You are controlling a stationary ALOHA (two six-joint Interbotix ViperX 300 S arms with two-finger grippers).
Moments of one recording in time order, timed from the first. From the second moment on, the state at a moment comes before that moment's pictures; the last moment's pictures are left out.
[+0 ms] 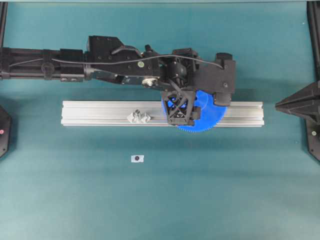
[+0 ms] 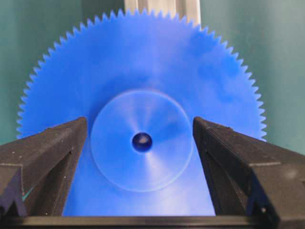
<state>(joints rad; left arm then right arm) 0.11 0.36 -0.12 0.03 0.67 0.25 -0.07 -1.19 1.19 0.01 0.46 0.09</state>
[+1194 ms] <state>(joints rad) 0.11 0.39 -0.11 0.02 0.73 0.29 -0.07 -1.19 1.19 0.02 0.45 0.09</state>
